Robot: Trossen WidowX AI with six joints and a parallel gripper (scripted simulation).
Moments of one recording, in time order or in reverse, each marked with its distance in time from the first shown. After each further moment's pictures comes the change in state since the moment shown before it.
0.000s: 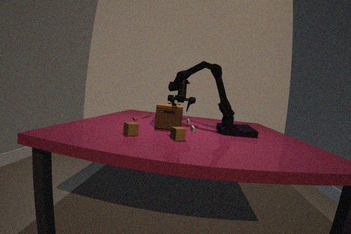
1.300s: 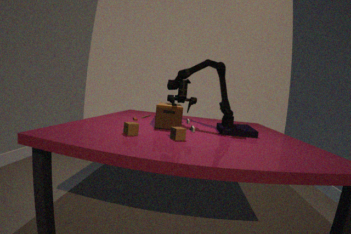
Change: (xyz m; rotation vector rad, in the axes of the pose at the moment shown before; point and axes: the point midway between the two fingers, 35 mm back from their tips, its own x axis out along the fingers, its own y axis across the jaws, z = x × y) arm 0.024 0.001 -0.068 0.002 0.001 -0.003
